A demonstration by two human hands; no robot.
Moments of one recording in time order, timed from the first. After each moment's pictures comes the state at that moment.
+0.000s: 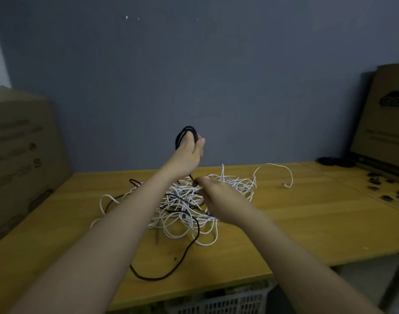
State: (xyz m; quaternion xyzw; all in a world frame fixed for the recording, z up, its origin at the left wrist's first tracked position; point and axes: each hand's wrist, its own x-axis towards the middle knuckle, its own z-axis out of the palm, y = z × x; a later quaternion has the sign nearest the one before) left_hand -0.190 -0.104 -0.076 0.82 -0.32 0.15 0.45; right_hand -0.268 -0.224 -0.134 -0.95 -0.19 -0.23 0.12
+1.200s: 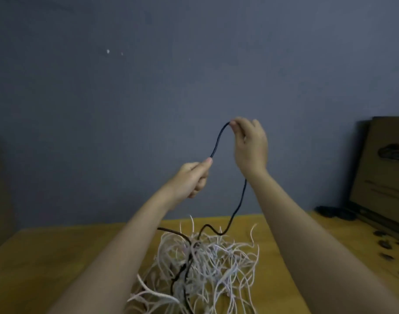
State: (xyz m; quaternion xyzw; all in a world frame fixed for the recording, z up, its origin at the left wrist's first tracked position) left_hand -0.088 -0.157 0.016 0.69 -0.37 -0.02 0.62; right_hand -0.088 -0.322 0.061 -0.75 -0.05 -0.60 0.26
